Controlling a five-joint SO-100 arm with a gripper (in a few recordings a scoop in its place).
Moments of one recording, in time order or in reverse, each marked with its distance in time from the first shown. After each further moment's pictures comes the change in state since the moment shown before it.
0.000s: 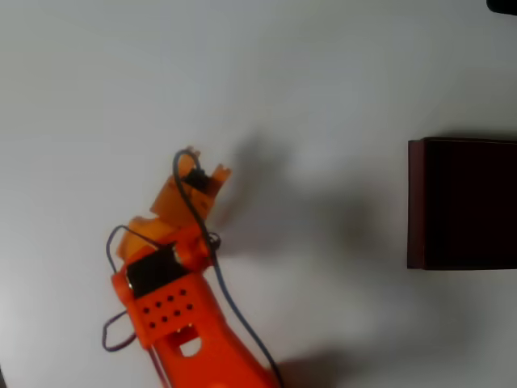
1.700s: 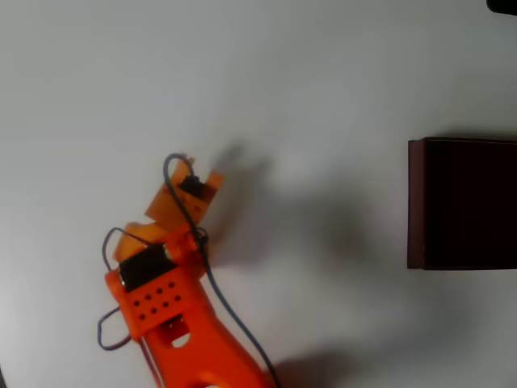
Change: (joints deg) arm -1.8 -4.6 1.2 -3.1 0.8
